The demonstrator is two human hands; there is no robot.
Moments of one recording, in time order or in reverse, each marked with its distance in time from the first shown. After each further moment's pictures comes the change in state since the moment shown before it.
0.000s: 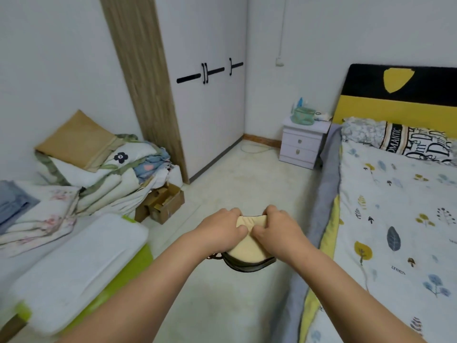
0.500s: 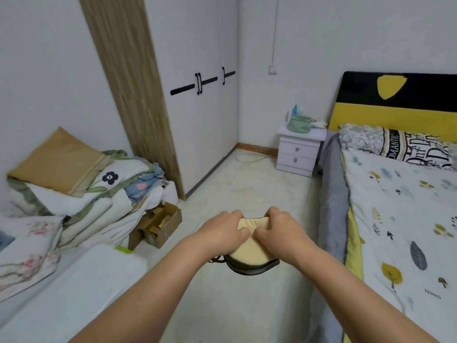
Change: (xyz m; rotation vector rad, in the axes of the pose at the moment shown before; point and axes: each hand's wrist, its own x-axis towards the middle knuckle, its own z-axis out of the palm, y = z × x) left_hand 0.102 -0.088 -0.069 0.012 -0.004 0.088; right_hand 0.111 -0.083 0.030 -0.003 0.051 0.041
